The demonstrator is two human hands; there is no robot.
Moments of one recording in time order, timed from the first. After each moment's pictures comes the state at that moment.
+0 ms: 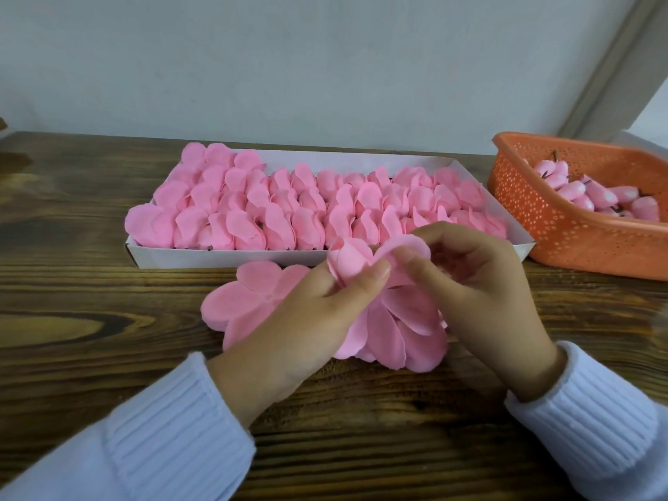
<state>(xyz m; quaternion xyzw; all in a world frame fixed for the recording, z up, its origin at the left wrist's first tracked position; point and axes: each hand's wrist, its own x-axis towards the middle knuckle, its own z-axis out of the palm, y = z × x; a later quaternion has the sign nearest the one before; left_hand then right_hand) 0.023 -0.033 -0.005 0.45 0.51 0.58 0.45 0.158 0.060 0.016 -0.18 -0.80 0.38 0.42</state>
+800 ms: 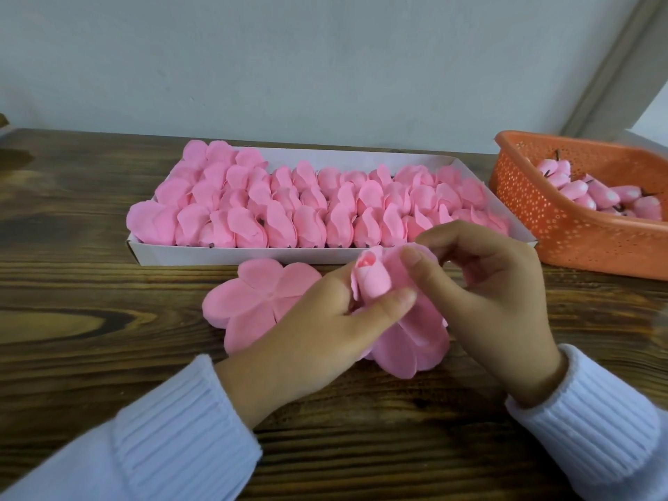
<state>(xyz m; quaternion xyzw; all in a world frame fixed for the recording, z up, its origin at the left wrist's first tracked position) 0.027 -0.040 0.001 0.59 0.51 0.52 0.35 0.160 0.057 0.014 -0.14 -0.81 0.31 0.48</state>
